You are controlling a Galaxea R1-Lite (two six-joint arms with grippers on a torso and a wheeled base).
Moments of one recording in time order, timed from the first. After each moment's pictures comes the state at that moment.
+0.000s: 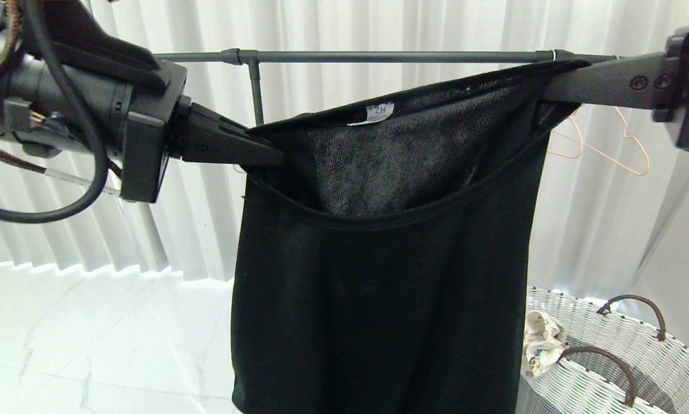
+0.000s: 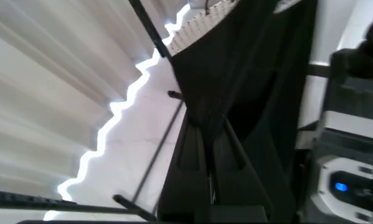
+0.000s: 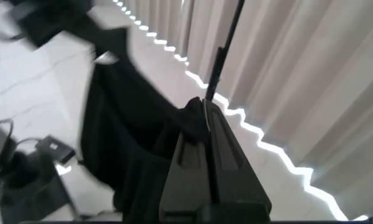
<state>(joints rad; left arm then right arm) -0.42 1.54 -1.75 0.76 -0.67 0.56 0.83 1.37 -1.52 0.27 0.14 0.01</state>
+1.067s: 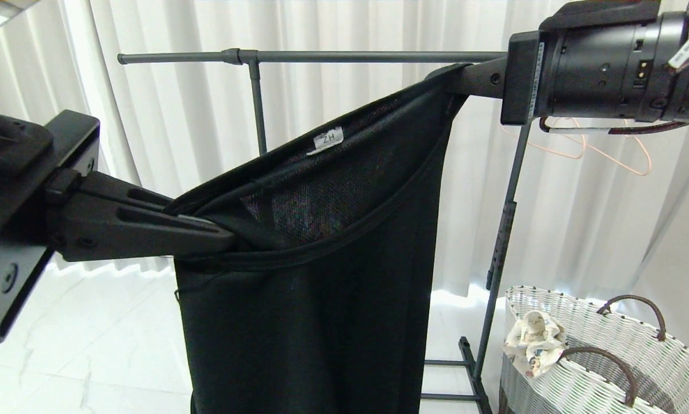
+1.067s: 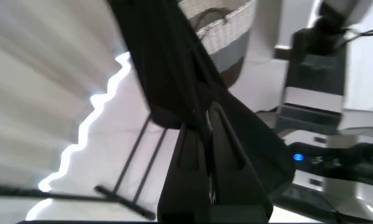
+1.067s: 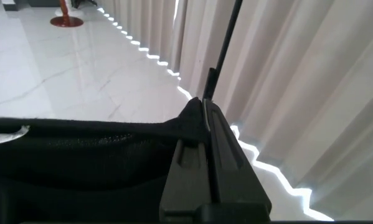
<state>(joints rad) -0.51 1.31 -1.50 0.76 -0.60 0.53 0.82 1.59 -1.65 0.14 0.14 0.01</state>
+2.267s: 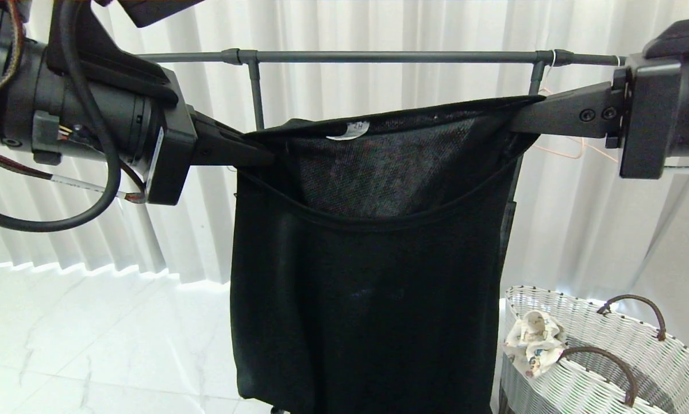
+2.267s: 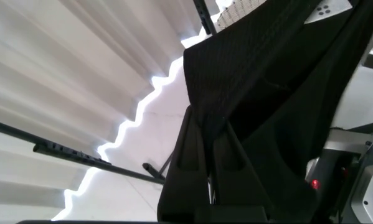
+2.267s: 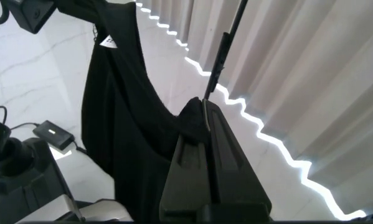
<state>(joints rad) -0.45 1.52 -1.70 0.69 -0.40 0.54 0.86 1.42 -1.53 0.30 0.13 -0.02</state>
